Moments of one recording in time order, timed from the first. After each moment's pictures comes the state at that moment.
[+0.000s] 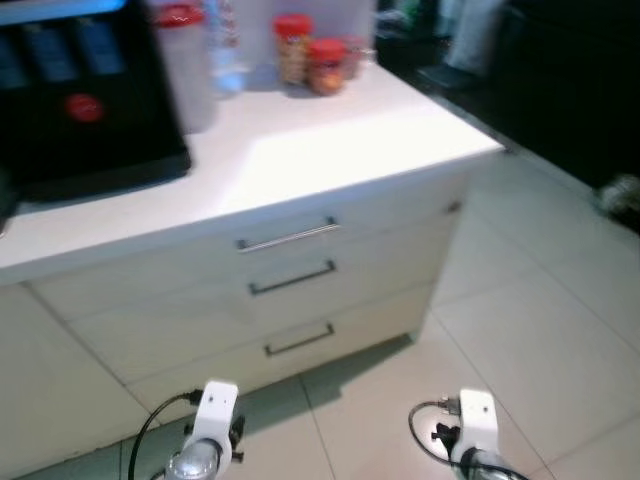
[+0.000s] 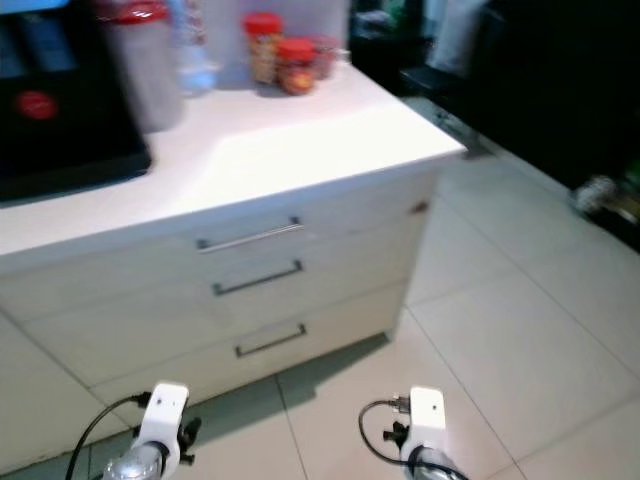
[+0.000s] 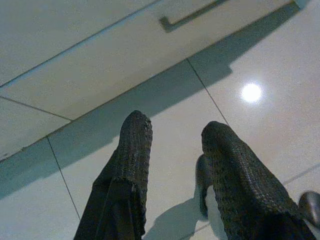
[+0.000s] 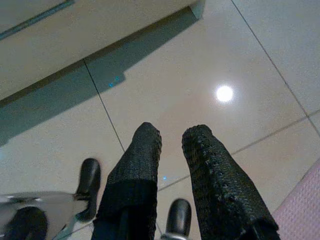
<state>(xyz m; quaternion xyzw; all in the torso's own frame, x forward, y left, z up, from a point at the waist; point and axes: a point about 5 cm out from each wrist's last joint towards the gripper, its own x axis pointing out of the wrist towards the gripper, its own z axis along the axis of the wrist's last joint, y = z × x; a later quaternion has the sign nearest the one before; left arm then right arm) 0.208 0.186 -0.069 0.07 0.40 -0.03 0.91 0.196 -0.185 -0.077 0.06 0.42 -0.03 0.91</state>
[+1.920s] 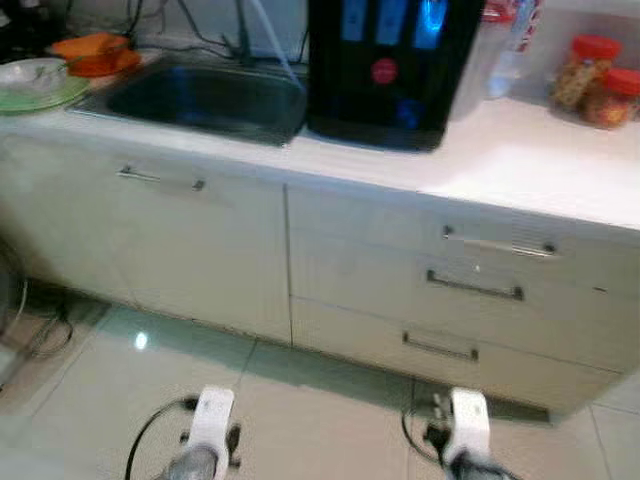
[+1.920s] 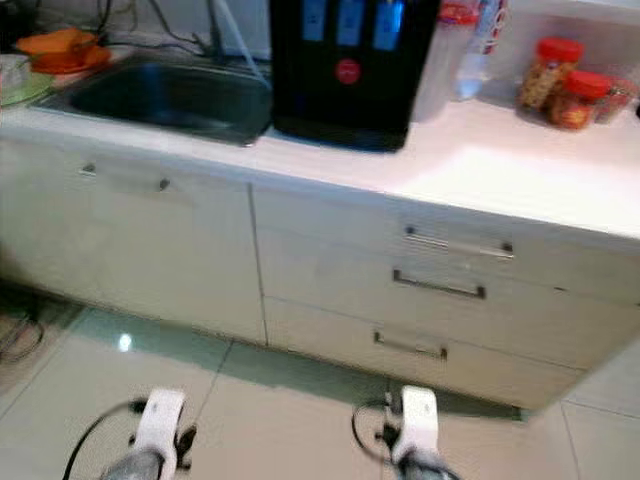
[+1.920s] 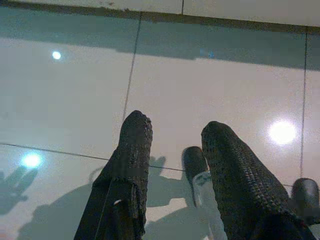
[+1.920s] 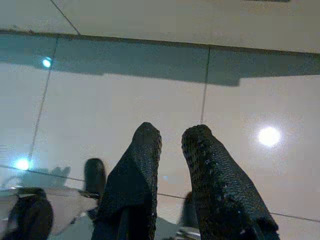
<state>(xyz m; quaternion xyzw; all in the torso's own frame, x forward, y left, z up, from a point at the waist) 0.196 0.188 -0.076 0.05 0.42 -0.01 0.90 0.196 -0.176 -0.078 0.08 0.42 -0.02 0.90</state>
